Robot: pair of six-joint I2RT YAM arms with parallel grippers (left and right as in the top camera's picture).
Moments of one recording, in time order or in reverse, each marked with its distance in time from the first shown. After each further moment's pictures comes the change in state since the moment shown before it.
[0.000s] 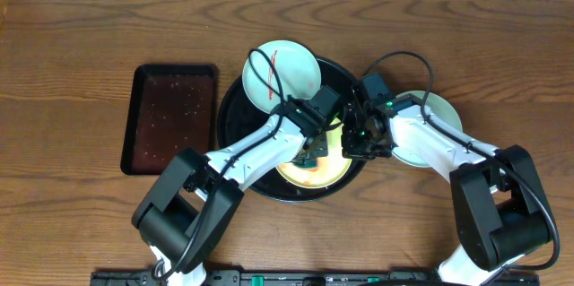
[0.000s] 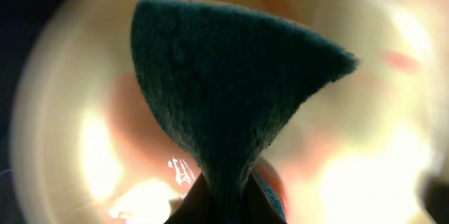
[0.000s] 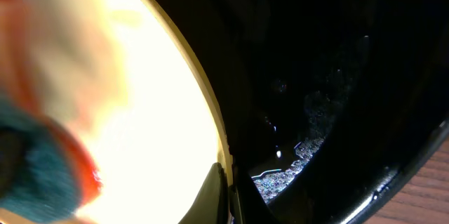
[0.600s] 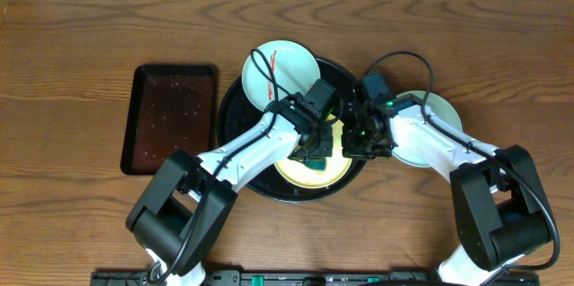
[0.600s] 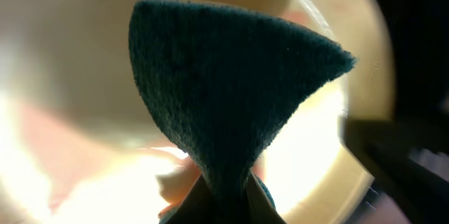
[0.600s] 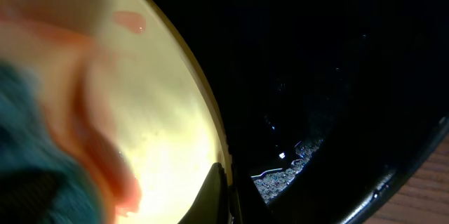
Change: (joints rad) left arm 0.021 -0.024 0.000 0.069 0.234 0.184; right arm 0.000 0.000 0.000 0.002 -0.001 0.000
